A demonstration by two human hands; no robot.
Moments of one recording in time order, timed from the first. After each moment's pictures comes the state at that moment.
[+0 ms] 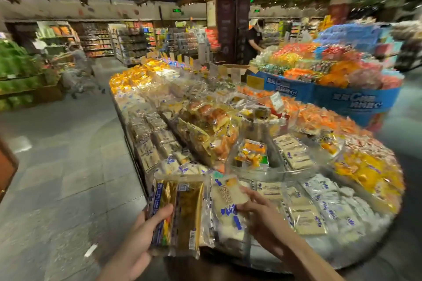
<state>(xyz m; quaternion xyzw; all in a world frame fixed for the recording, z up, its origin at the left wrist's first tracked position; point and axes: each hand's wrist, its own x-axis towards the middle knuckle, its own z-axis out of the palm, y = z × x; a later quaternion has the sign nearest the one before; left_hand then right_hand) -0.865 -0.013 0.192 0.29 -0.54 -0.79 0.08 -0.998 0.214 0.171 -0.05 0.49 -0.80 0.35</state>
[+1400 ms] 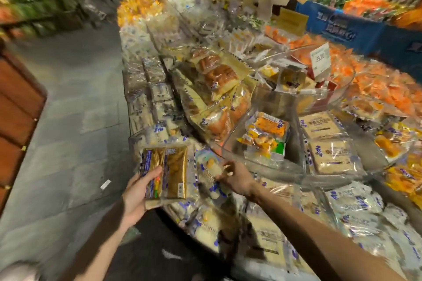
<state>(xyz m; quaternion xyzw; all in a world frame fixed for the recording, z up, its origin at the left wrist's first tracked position) -1.072 -0.043 0.103 0.39 -0.46 -0.79 0.11 -1.259 0.144 0.049 -0.24 0.82 -0.42 0.30</state>
